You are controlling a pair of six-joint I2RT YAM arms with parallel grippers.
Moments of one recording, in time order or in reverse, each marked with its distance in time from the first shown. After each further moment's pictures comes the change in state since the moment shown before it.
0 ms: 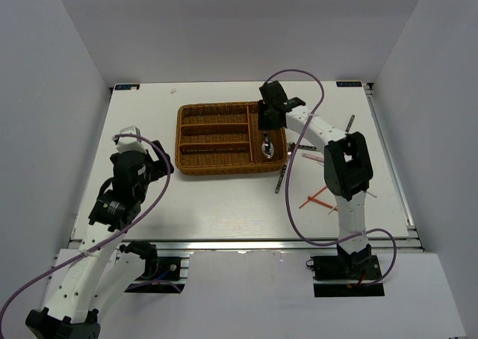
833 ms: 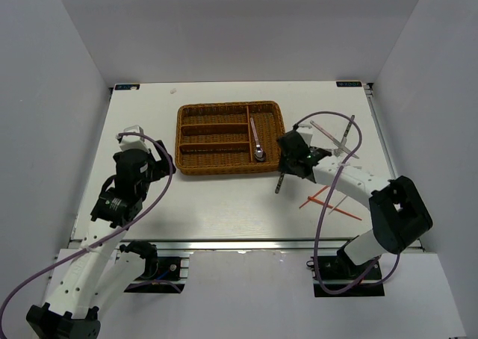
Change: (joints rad) left arm 0.000 0.027 0.000 0.001 0.023 0.005; right arm 0.105 -0.603 -0.815 0.161 0.288 0.264
